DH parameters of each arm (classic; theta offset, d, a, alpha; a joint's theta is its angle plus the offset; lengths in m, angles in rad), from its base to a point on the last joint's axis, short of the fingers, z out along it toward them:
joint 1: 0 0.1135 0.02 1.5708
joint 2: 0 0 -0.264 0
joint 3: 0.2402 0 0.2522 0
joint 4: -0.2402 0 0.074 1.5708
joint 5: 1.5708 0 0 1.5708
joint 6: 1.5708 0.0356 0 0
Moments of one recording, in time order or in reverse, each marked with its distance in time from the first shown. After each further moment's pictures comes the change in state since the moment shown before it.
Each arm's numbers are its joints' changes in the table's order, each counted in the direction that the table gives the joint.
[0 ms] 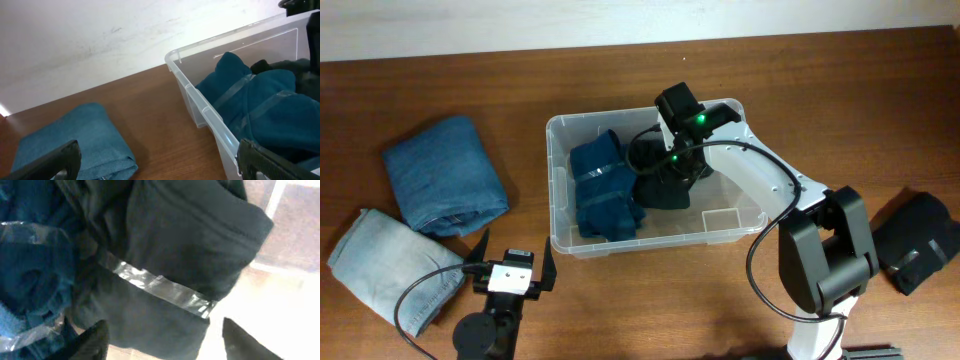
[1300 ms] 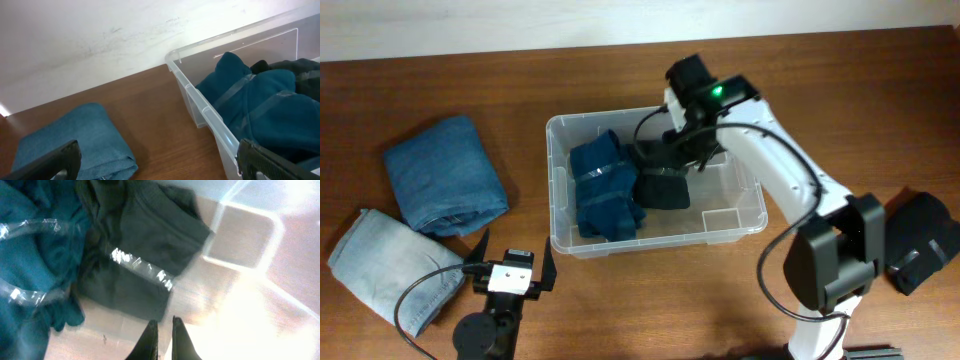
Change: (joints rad) left arm 0.000 0.000 0.000 0.000 0.000 0.000; right arm -0.055 0.007 0.253 -0.279 0.036 -0.129
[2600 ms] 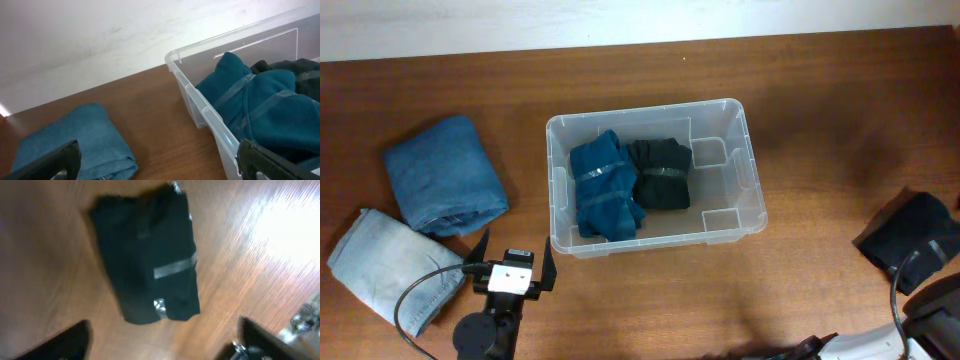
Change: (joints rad) left arm 0.000 0.000 0.000 0.000 0.000 0.000; right arm -1.371 0.184 -0.136 -0.111 0.025 0.104
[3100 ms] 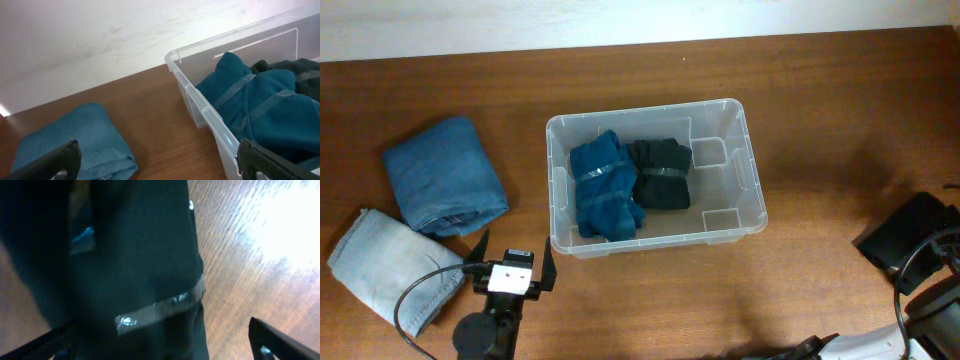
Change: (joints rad) left arm 0.000 0.000 0.000 0.000 0.000 0.000; right arm -0.024 -0.002 -0.436 0.451 -0.005 0.004
